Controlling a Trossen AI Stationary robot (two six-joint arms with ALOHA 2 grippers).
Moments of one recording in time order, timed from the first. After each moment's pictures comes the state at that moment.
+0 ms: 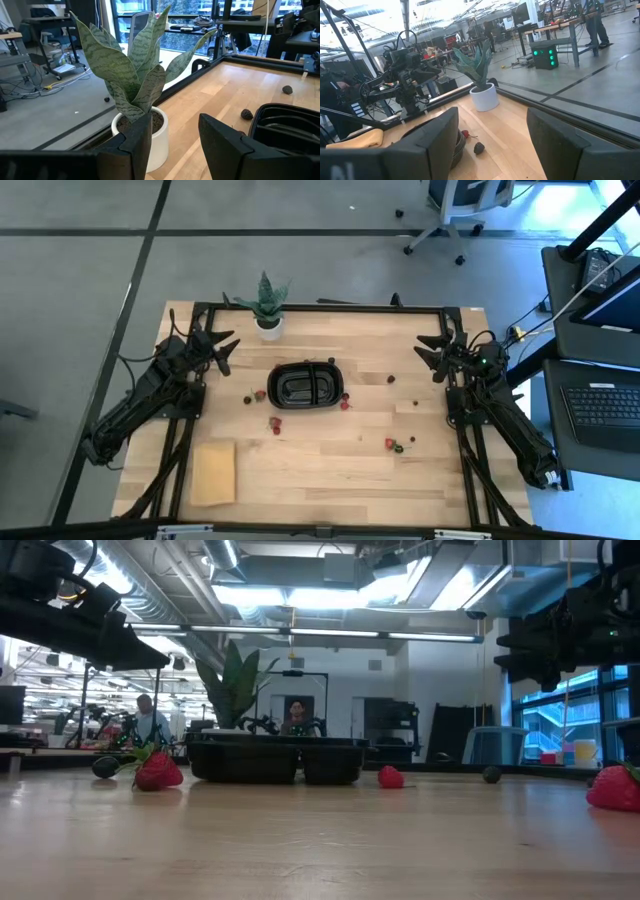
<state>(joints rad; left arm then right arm) 0.85 0.00 0.10 -0.21 0.14 0.04 -1.08 0.01 0.01 0.09 -0.68 0.36</state>
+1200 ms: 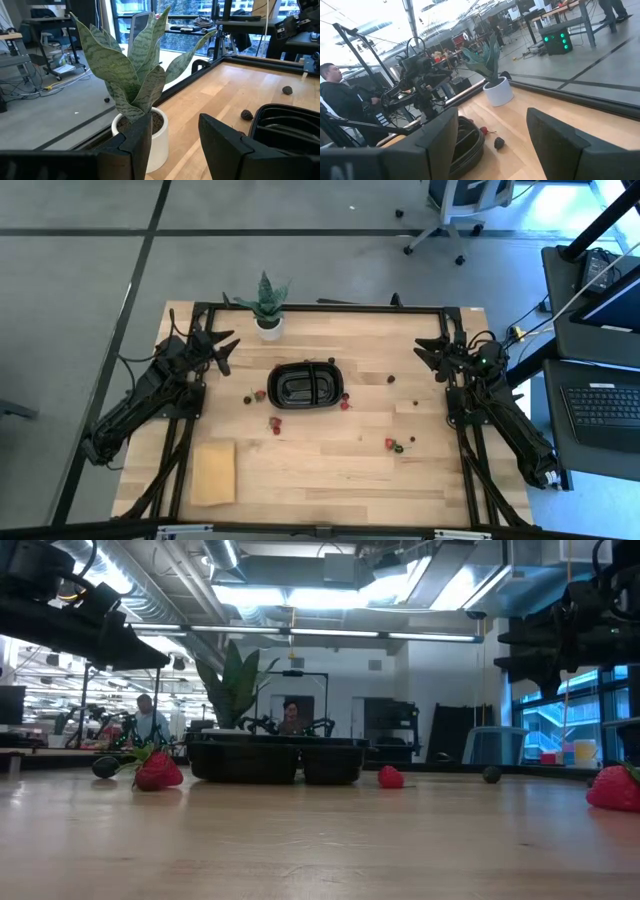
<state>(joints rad) 0.85 0.00 0.10 -0.21 0.14 0.04 -1.08 0.01 0.01 0.09 -0.73 0.52</state>
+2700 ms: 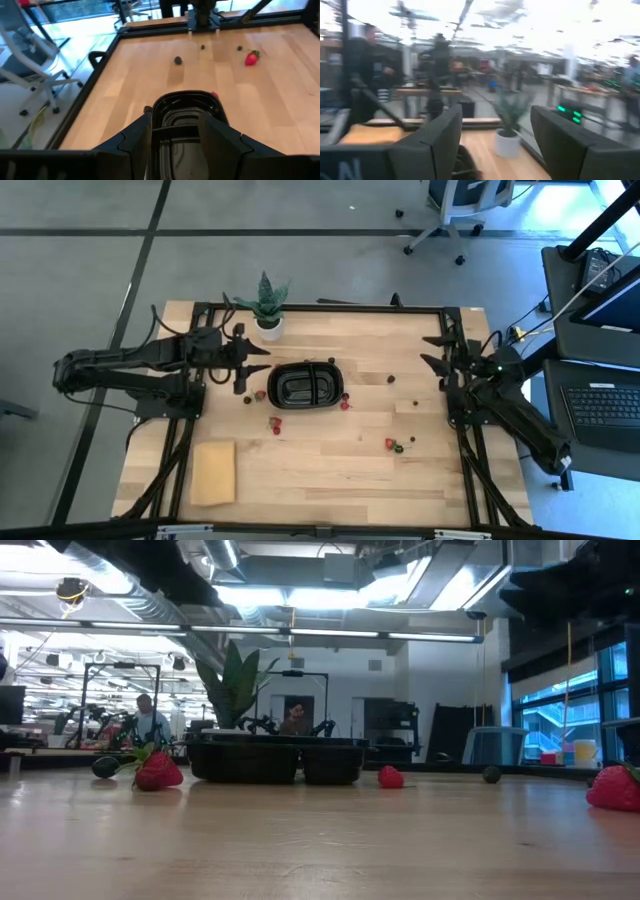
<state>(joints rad) 0.18 0.75 0.67 -0.33 -0.05 0.14 -0.81 0.01 0.12 0.19 -0.55 0.11</state>
